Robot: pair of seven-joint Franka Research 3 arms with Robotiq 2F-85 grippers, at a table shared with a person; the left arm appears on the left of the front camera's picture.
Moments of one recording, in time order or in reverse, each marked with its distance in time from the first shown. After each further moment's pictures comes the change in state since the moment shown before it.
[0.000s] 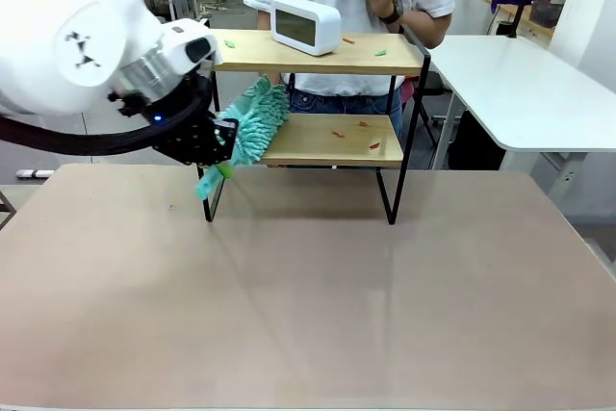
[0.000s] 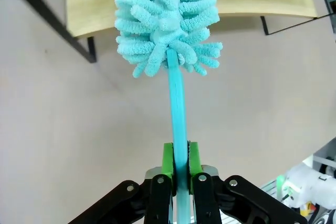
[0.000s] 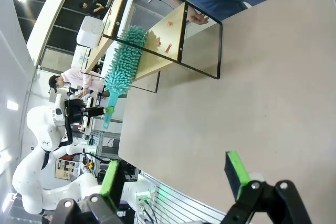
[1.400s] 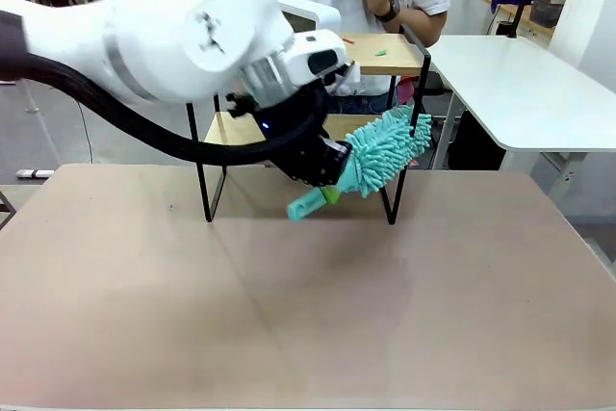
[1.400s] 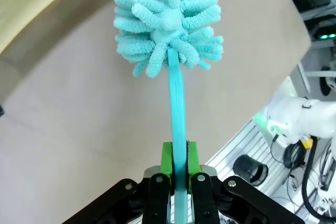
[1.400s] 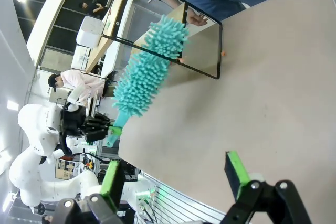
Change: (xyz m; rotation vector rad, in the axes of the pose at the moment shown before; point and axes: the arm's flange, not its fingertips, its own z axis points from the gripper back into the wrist) left arm -0.012 -0.132 -0.017 -0.199 0.165 -0.428; right arm 0.000 0.000 0.000 -0.001 0.000 0.000
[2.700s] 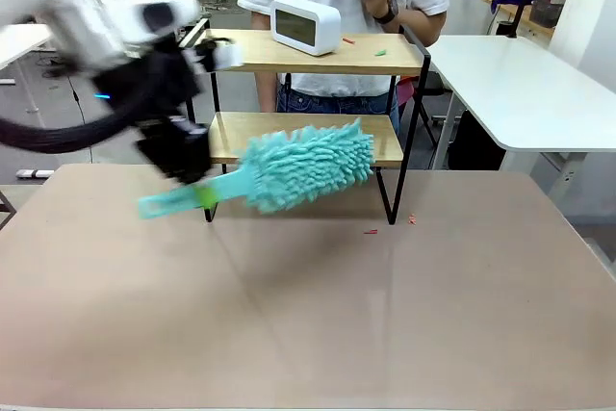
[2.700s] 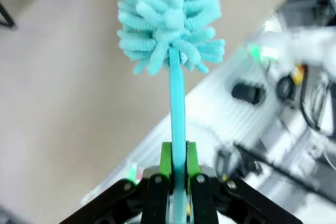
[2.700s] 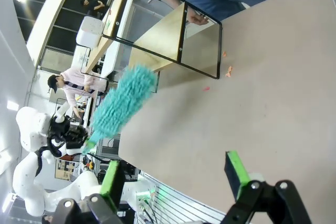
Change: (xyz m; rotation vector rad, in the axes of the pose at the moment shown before) left arm -0.111 0.078 0.108 -0.122 0.186 -0.022; right arm 0.000 0.000 0.000 -0.001 0.000 -0.001
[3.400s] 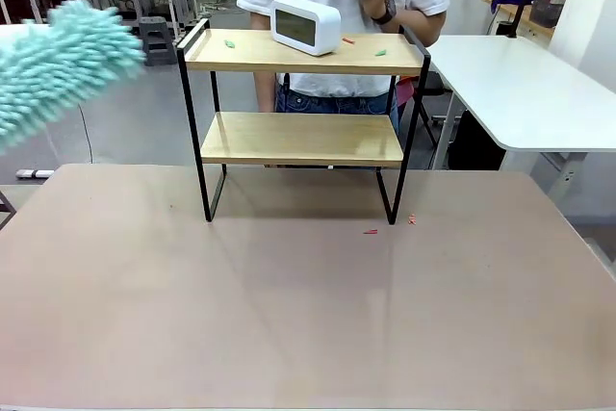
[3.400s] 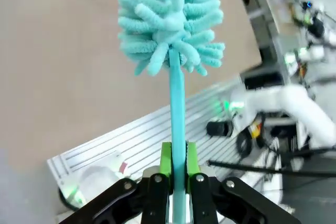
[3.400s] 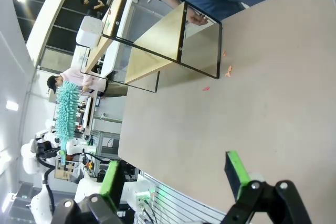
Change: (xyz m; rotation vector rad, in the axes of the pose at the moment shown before) left arm -0.304 0.096 0.141 -0.124 -0.552 0.366; right arm 0.000 0.000 0.000 -0.001 0.000 0.000
